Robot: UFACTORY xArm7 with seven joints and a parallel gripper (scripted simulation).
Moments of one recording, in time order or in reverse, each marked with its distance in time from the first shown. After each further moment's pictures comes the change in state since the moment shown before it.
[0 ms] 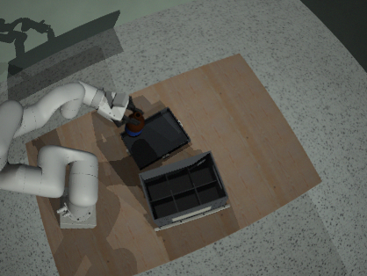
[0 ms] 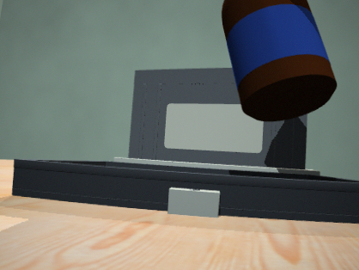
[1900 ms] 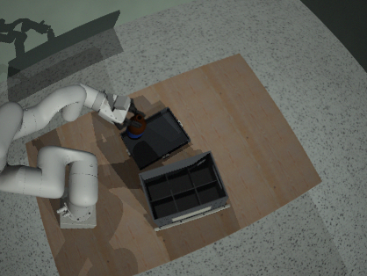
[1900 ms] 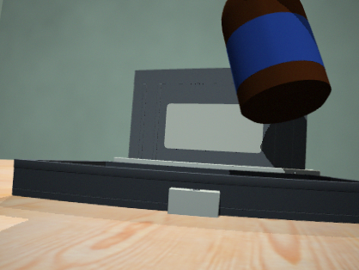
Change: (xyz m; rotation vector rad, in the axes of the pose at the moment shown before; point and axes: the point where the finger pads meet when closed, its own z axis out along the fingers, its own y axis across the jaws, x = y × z) arm 0.004 0.009 0.008 0.000 0.000 0.000
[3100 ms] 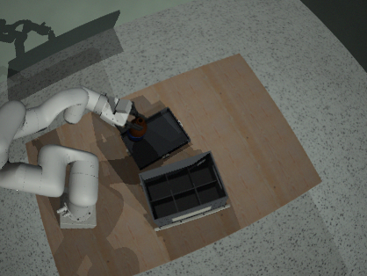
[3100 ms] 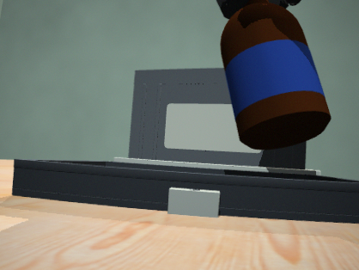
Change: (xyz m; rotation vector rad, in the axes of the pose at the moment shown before) arm -0.020 0.000 0.011 0.000 0.000 0.000
